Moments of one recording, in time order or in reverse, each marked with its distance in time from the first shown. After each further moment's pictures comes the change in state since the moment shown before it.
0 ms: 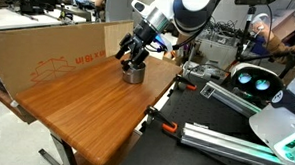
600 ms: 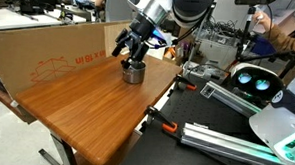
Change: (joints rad) arm -0.041 -0.016 0.109 0.001 0.037 -0.130 -0.006
